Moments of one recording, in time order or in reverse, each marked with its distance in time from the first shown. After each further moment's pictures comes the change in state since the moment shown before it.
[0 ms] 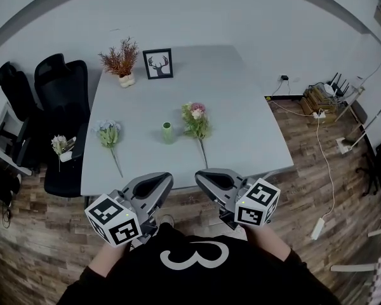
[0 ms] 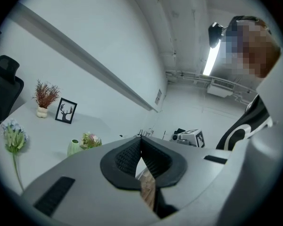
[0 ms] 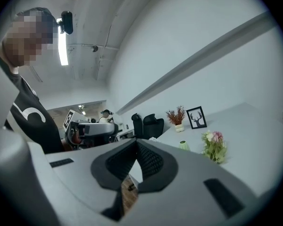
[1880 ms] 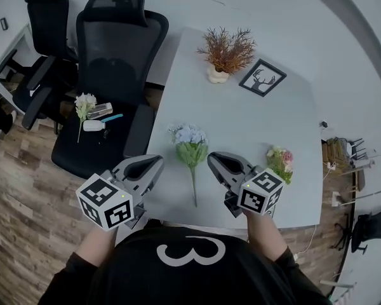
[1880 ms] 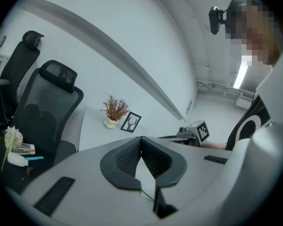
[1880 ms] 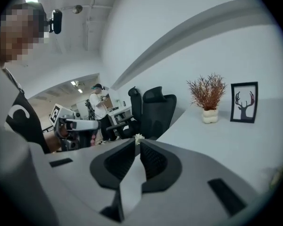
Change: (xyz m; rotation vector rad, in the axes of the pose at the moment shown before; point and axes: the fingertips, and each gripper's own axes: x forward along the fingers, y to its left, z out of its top) left arm -0.208 0.376 0.052 -0.153 -0.066 0.271; right arm 0.402 -0.030 -0.025 -0.025 0.338 0.009
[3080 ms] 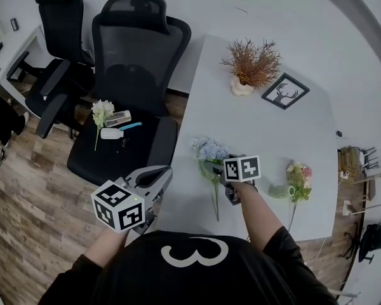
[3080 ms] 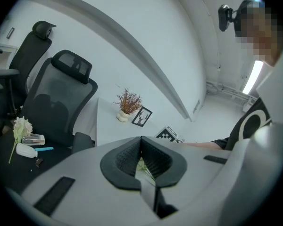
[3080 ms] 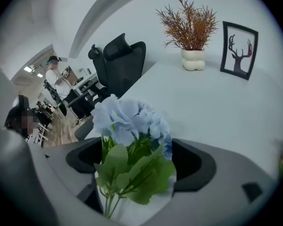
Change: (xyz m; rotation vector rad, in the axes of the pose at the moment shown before) left arm -0.008 0.069 -0.013 -0.103 0.080 0.054; right arm 0.120 -0.116 -0.120 0.247 0.490 -0.297
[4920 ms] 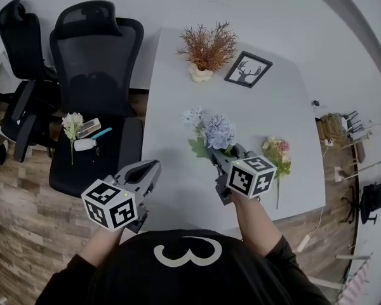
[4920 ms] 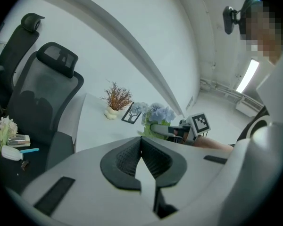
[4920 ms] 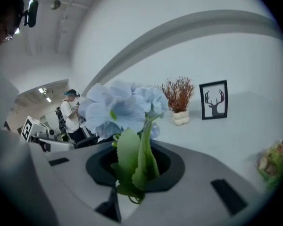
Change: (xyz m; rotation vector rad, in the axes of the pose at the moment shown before) left arm 0.042 -0.033 -0.003 0.027 0.049 -0.080; right arm -0.158 0.030 0.064 0.009 -0.574 0.021
